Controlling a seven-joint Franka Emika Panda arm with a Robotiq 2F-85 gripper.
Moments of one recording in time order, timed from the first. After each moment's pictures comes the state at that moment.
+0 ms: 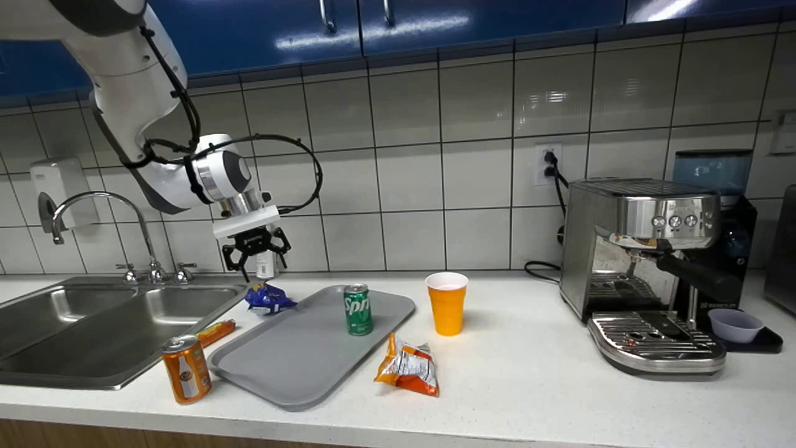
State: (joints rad) arm 0.24 0.62 0.07 -1.71 -0.31 2.42 -0.21
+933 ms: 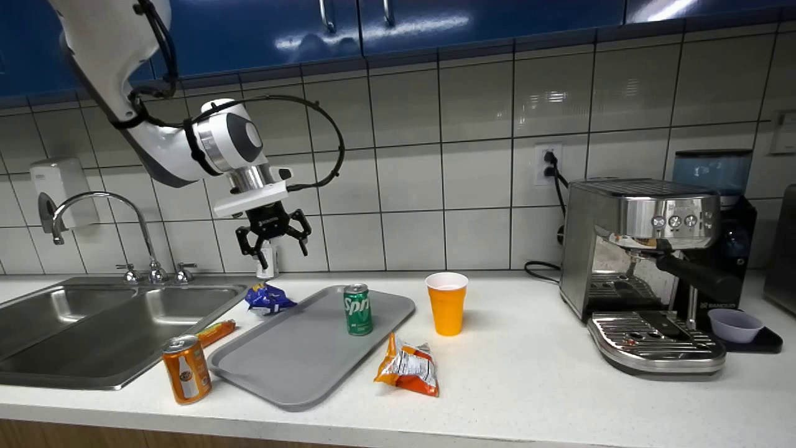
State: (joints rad) arm 0.18 0.34 0.00 -2.00 -0.31 2.39 -0.07
